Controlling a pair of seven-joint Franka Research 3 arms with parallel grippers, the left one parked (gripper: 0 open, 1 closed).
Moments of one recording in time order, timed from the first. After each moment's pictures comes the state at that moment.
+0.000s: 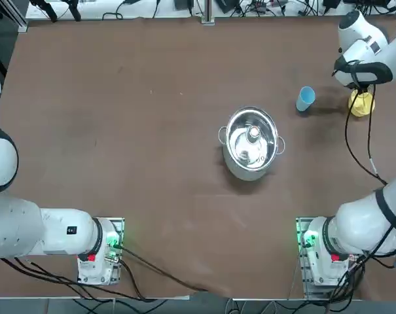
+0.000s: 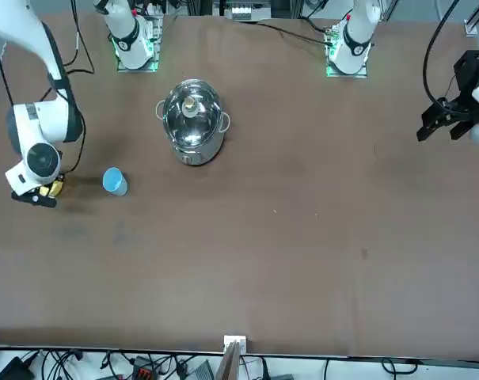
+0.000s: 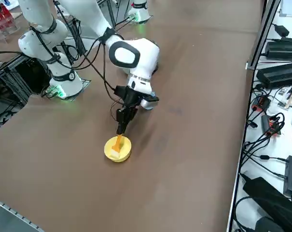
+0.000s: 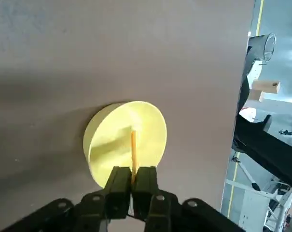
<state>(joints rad) -0.14 0.38 -0.03 -2.03 -0.87 2.11 0.51</state>
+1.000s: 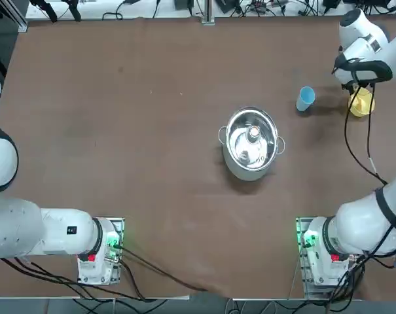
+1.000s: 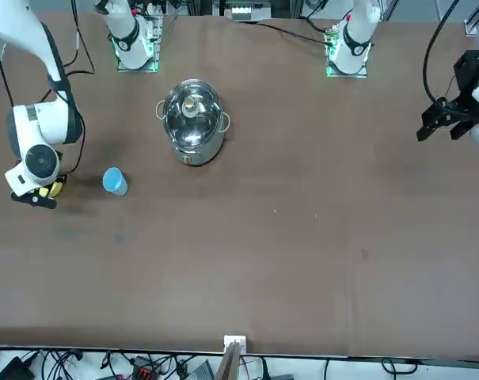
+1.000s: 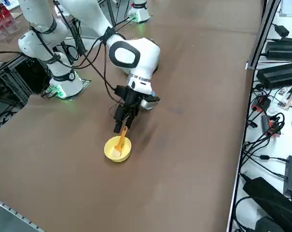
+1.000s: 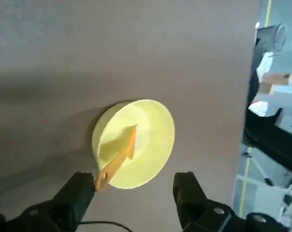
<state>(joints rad) -0.14 0.38 -0.03 -2.02 -0.80 2.11 0.52</state>
